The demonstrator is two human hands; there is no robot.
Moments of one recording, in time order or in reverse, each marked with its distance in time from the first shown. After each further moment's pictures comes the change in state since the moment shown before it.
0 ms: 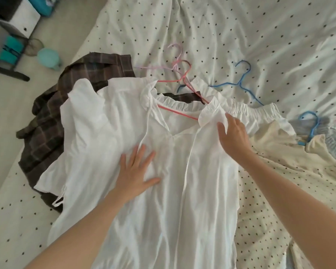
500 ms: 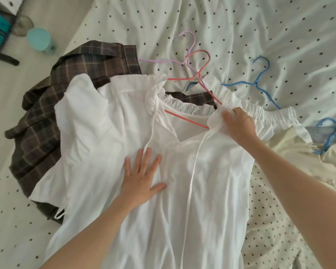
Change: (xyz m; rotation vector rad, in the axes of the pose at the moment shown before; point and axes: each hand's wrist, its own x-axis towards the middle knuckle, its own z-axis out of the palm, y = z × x) left_hand 0.008 -0.009 0.032 0.092 0.134 -0.003; right_hand 0.068 -0.017 0.015 0.108 0.001 0.154
